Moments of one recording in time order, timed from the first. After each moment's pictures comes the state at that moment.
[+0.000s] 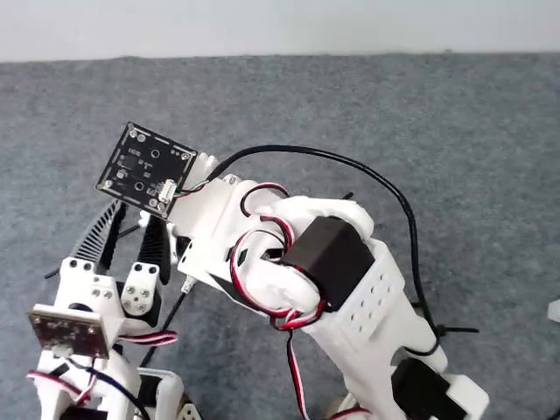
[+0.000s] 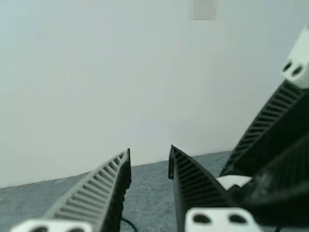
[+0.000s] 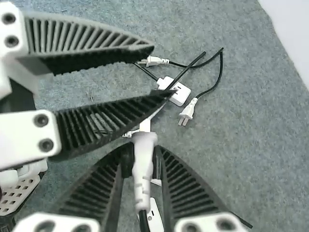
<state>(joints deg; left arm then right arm) 1.8 -102.1 60.8 53.7 0.7 -55.5 -11.6 -35.5 100.8 17.5</state>
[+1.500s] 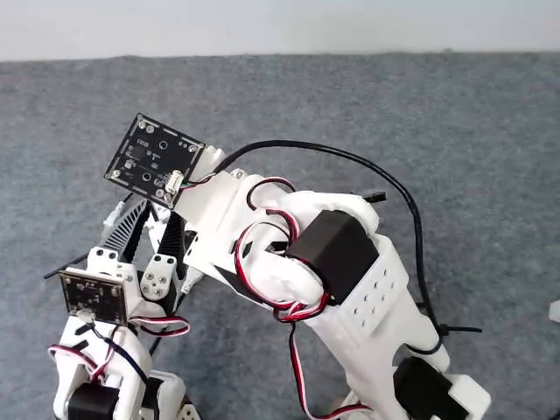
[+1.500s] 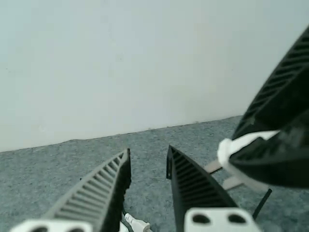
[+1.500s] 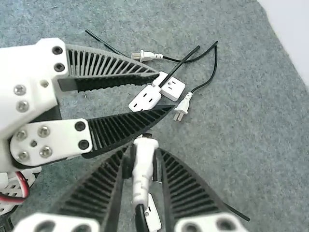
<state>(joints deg) 5.6 -102.1 70.7 52.1 2.2 -55.0 -11.6 -35.4 100.8 17.5</state>
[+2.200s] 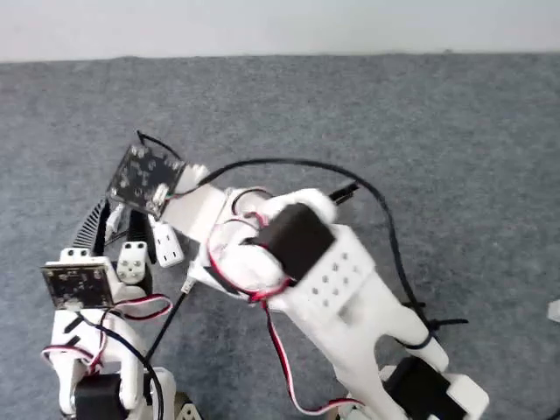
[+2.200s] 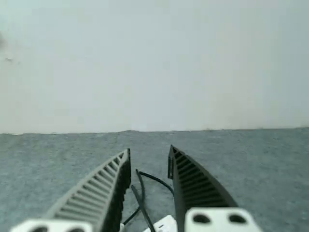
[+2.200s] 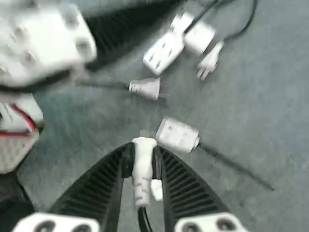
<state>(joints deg) -10.2 -102.0 75.8 45.7 2.4 -53.6 -11.6 -17.8 99.9 18.6</state>
